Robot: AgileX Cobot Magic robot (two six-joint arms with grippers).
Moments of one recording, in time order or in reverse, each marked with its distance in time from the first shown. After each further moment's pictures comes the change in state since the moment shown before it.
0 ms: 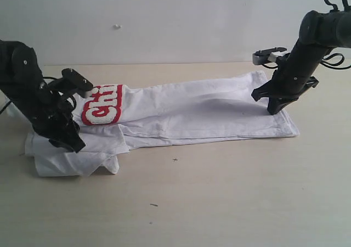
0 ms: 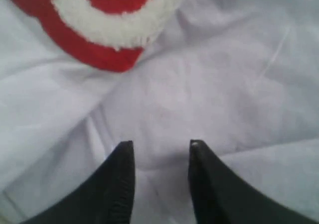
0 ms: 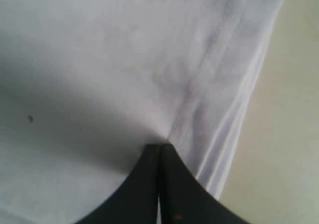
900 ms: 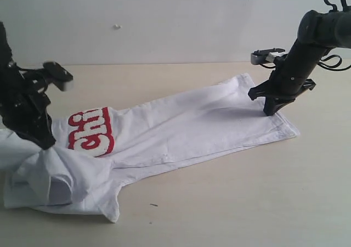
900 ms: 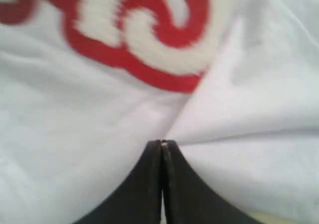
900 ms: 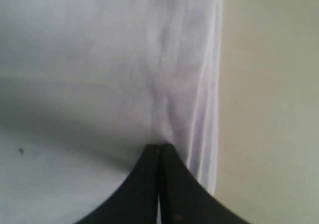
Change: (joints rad) left arm 0.066 -0.143 -0.006 -0.059 0.283 0.142; right arm 0.000 0.000 0.000 0.041 0.019 0.014
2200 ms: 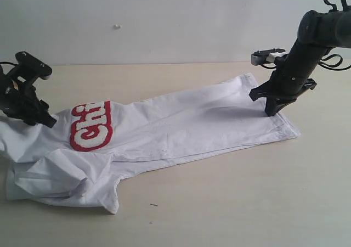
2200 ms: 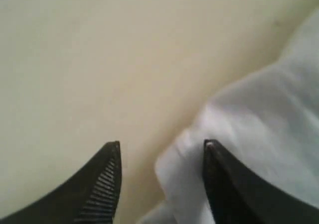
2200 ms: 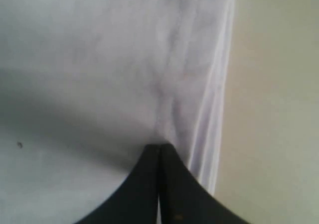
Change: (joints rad) left arm 0.133 0.220 0.012 0.428 -0.706 -0.470; right arm 0.000 0.000 0.000 -0.021 0.006 -0.002
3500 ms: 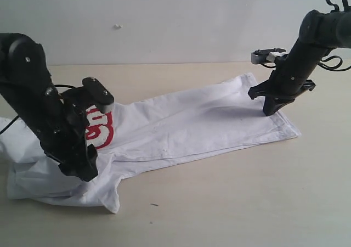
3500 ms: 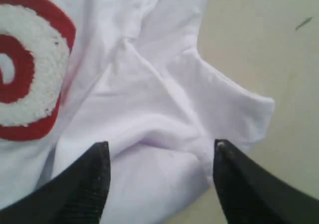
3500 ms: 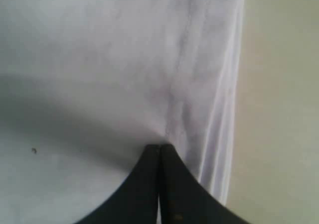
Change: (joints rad) left arm -0.385 -0.277 0.118 -0.431 0.584 0.354; right arm 0.000 0.000 0.000 0.047 -0.004 -0.006
